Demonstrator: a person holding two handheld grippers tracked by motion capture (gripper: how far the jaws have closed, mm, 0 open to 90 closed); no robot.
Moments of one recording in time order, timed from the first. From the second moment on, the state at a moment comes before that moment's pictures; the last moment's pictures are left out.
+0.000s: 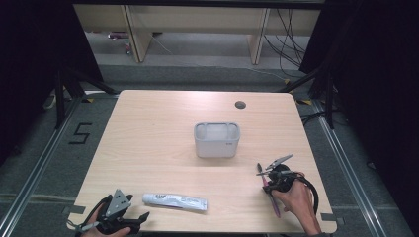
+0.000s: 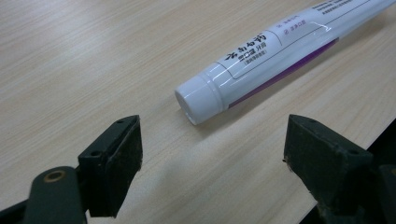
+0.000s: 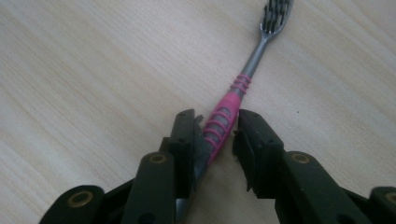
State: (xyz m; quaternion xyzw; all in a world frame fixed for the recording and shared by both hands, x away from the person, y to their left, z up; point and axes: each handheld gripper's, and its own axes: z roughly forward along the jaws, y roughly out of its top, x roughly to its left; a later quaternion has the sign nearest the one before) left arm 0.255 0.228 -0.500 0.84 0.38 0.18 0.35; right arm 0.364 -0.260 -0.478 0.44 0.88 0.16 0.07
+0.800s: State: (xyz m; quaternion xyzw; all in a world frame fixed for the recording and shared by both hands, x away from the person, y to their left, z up) left arm 0.255 0.226 -0.501 0.83 0.39 0.18 0.36; right arm 0.378 -0.254 -0.473 0.39 0.91 0.09 0.05
